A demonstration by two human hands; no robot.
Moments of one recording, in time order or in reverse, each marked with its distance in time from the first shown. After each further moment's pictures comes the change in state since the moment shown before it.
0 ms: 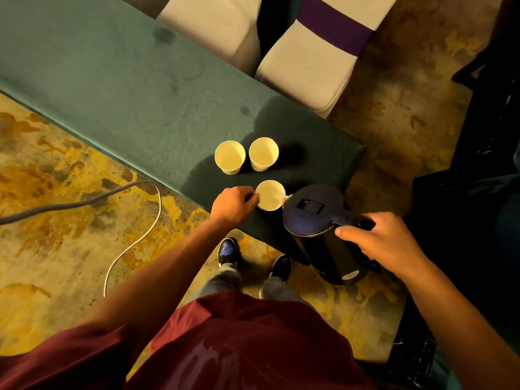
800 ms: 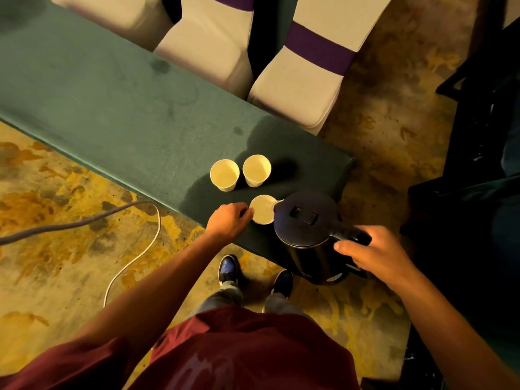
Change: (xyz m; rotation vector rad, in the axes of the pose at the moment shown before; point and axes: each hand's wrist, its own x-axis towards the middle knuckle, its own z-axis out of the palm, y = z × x) left_hand -0.004 0.005 -0.007 0.042 -0.061 -0.024; right_hand -0.013 0.003 -0.002 0.118 -0.008 -0.032
